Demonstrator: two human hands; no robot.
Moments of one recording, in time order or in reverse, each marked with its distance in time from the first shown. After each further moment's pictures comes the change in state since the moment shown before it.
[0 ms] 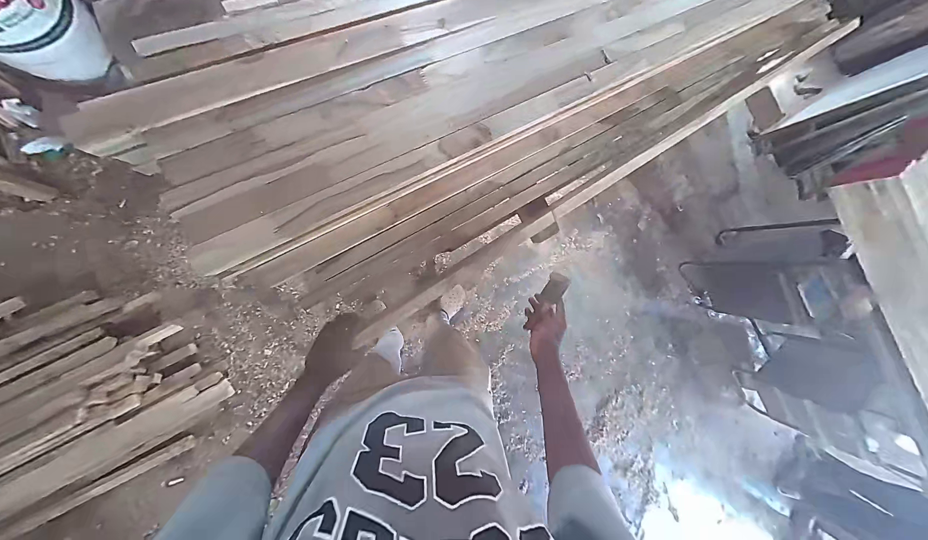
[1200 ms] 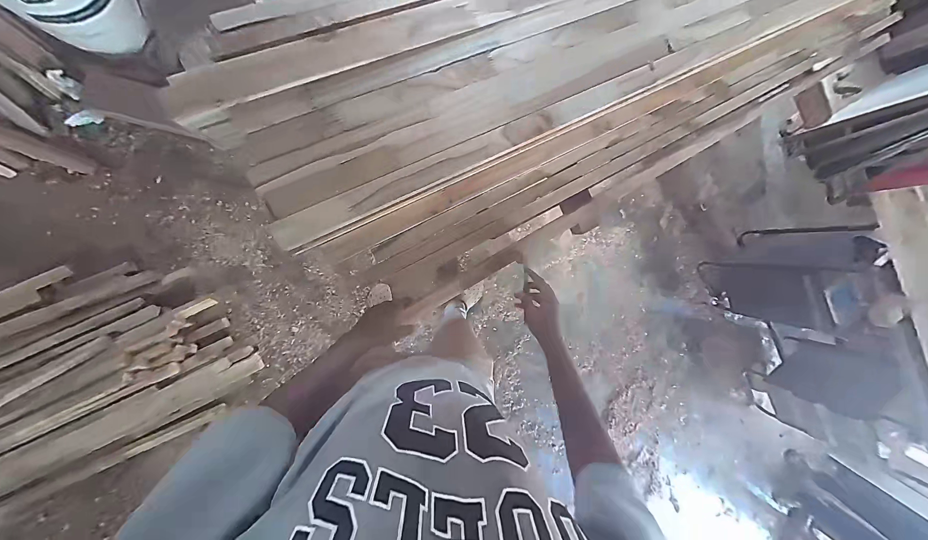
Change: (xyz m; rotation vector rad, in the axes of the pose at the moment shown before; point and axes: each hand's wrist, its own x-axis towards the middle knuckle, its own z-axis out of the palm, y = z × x) left_hand 0.015 -0.008 -0.054 -0.183 -0.397 0.019; right_hand -0.061 -0.023 0.103 -0.766 -0.392 -0.118
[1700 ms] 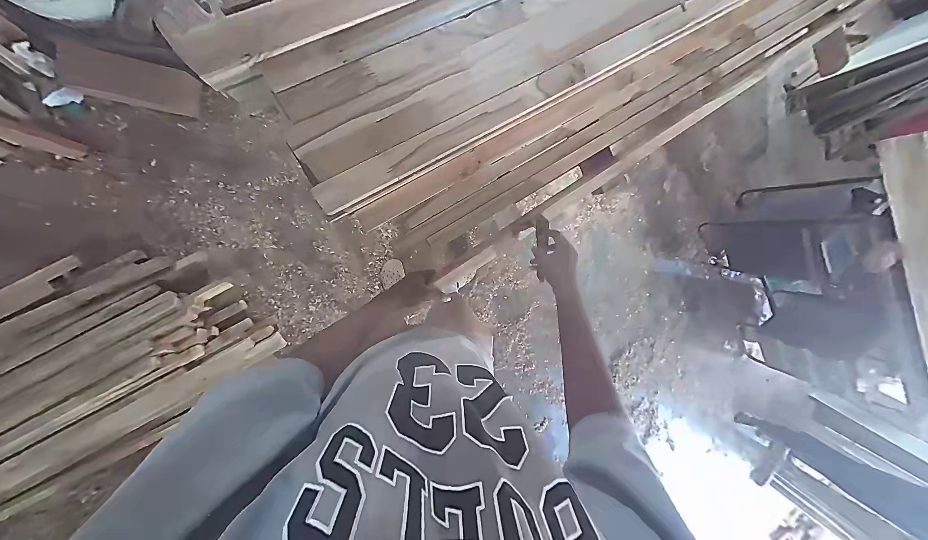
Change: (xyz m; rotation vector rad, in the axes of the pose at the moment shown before) left_hand -0.001 -0.032 0.010 -0.385 -0.166 0.062; right_hand -0.016 -0.060 0.039 -0.244 0.059 0.286
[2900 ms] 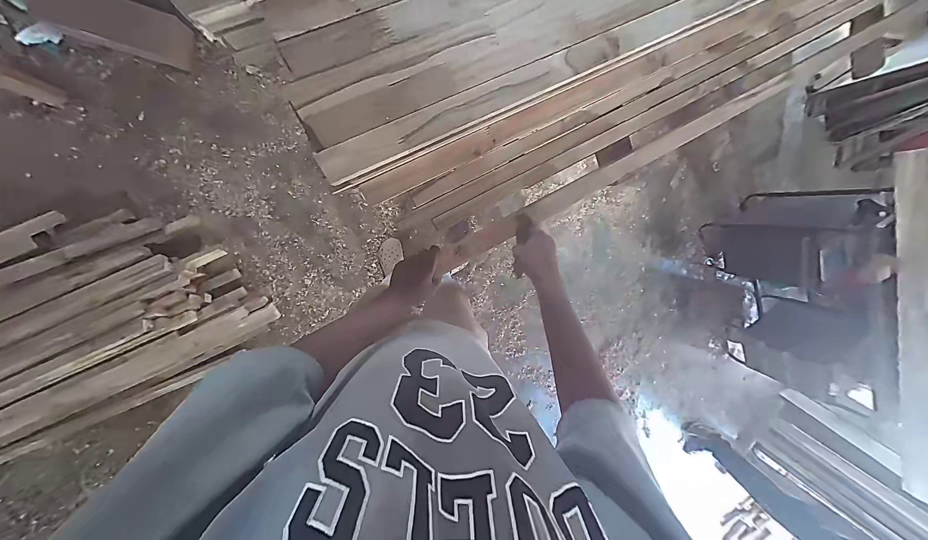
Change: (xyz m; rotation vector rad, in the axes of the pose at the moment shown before) left_hand -0.023 0.022 0.023 0.473 0.281 -0.083; right_hand -0.031 -0.056 0.030 -0.380 -0.182 0.048
